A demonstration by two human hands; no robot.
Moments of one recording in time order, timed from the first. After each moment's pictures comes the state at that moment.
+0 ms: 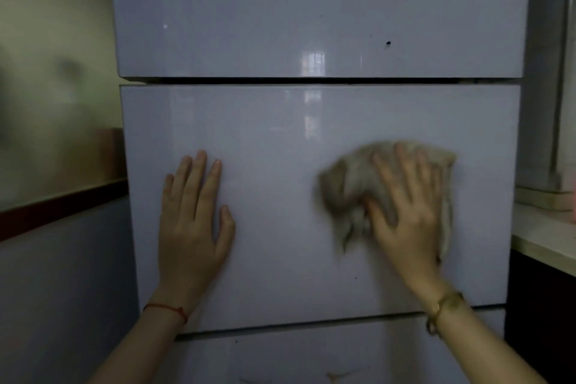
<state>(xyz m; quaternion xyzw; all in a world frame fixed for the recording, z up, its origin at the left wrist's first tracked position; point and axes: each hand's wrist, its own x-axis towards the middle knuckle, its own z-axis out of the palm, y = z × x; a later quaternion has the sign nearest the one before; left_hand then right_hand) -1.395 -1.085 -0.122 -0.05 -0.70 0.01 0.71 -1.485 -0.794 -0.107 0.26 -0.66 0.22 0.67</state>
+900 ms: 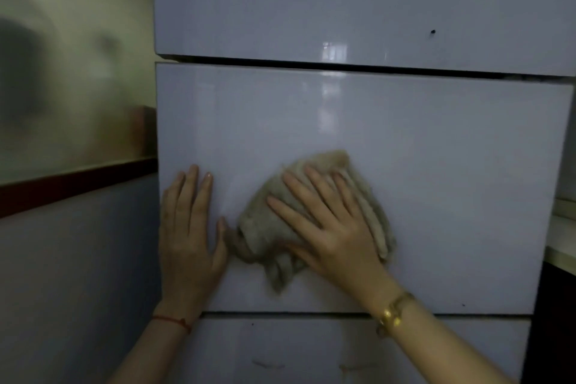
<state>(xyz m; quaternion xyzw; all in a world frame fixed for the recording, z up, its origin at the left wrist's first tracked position) -1.386 -1.116 -0.169 -0.02 -0.71 -0.05 0.70 -1.450 -0.889 -0.121 0.45 -0.63 0.05 0.63</state>
